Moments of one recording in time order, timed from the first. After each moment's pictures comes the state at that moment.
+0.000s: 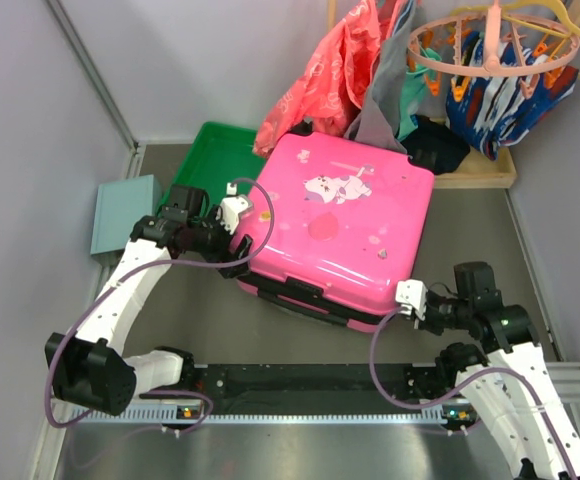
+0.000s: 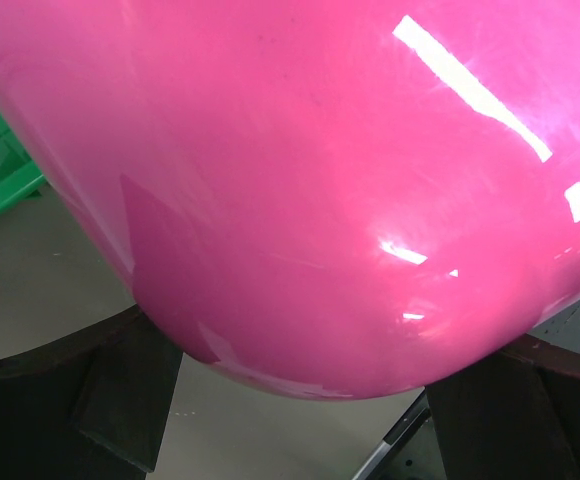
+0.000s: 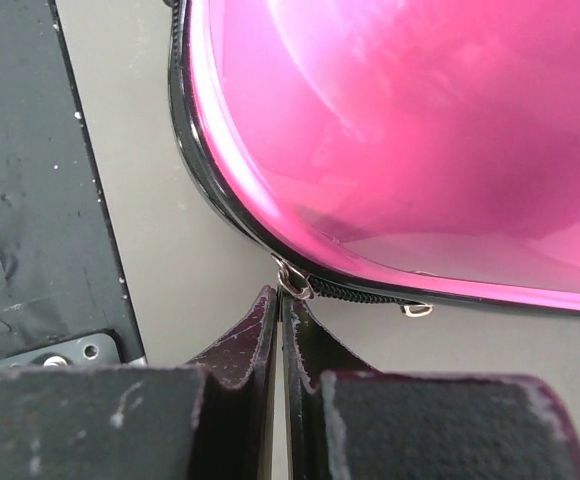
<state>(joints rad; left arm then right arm) -0.25 1.21 1.08 -0.84 0.50 0.41 0.22 0.50 0.59 -1.05 -0.67 -1.00</state>
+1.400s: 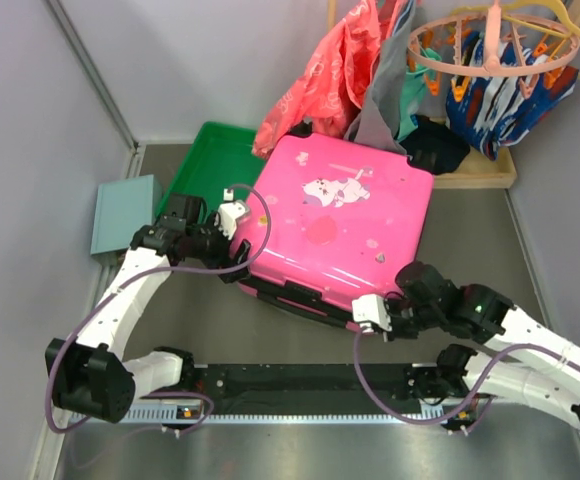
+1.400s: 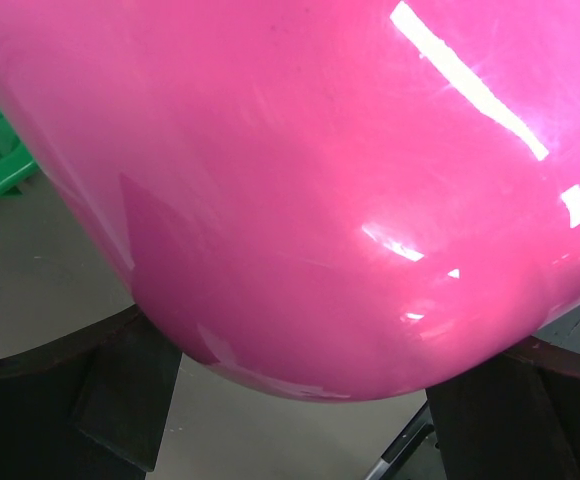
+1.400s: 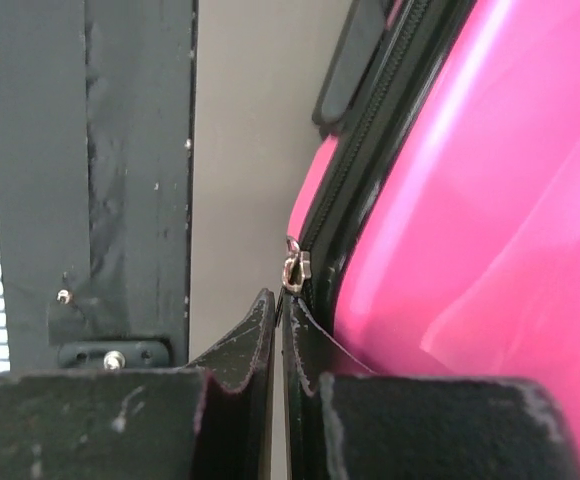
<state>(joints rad) -0.23 1.19 0.98 -0.76 0.53 0.39 0.92 0.72 0.73 -0.95 -0.33 -0.67</state>
